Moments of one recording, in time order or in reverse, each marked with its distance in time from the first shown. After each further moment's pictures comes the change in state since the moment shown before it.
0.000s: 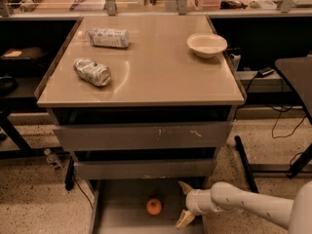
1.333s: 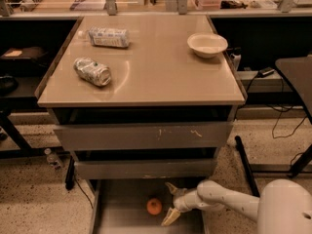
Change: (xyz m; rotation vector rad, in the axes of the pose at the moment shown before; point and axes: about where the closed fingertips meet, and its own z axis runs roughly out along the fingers) arm -0.002 -0.009 0.090 -0.080 -0.121 0.040
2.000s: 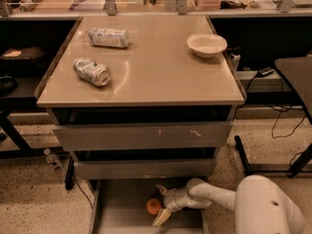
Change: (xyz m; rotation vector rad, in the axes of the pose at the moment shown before) arm 0.004 0.003 0.056 -0.086 -0.026 0.042
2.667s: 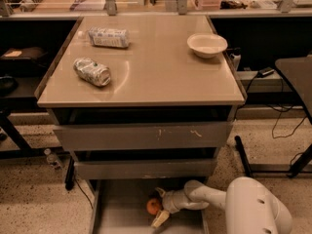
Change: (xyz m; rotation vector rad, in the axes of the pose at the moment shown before) arm 0.019 -0.003 0.027 -0.023 0.002 0.065
